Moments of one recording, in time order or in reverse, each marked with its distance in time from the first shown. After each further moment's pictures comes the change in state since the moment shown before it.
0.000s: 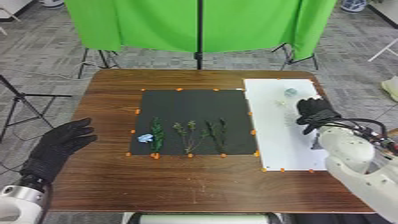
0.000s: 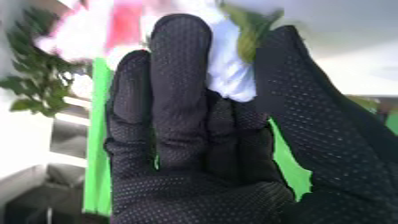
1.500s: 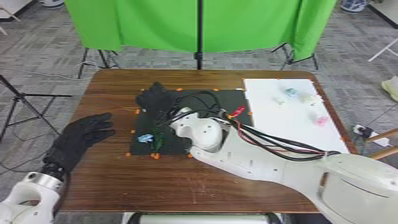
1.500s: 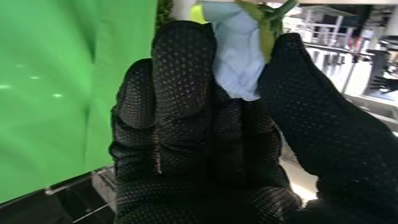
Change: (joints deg) left arm -7.4 4.4 7.6 2.1 0.1 -0.5 -0.9; right arm 37.2 -45.9 -43.1 22.0 -3.0 12.6 -12.3
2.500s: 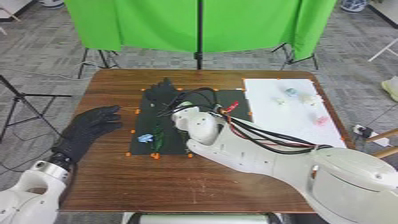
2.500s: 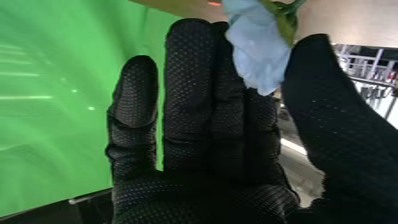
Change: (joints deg) left arm -5.2 1.2 2.7 1.3 0.2 -2.1 -1.0; right arm 2.0 -3.5 -0.8 6.7 1.7 -5.2 4.8
